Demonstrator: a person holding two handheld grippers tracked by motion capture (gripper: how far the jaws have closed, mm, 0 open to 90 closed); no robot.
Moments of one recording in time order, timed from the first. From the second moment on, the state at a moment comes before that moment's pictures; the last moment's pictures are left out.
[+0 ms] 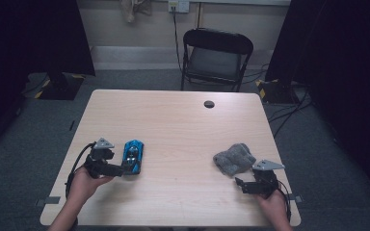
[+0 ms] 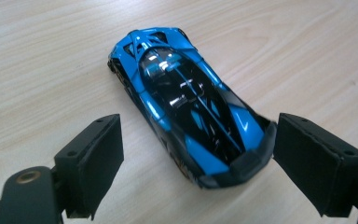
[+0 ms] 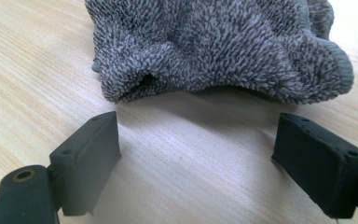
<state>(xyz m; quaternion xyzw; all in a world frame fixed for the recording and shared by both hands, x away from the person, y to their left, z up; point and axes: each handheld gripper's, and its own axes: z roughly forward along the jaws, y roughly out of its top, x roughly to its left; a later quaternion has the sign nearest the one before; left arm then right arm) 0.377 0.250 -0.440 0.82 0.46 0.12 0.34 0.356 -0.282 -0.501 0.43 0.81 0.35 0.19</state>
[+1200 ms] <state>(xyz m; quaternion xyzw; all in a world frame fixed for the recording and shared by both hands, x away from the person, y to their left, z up) 0.426 0.205 -0.462 0.77 0.54 0.15 0.30 0.355 -0.282 -0.501 0.43 0.81 0.35 0.19</state>
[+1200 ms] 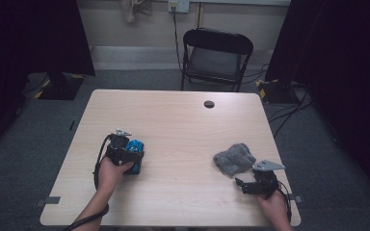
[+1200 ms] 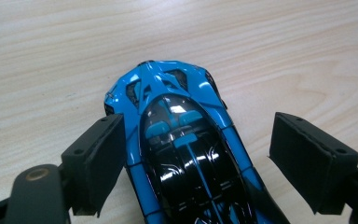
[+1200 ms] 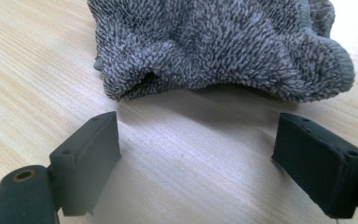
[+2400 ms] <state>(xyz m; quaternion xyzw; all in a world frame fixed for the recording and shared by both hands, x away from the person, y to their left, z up) 0.431 0.191 -0.484 0.76 0.59 0.17 0.24 0.354 -0.282 -0.501 0.43 0.81 0.35 0.19</state>
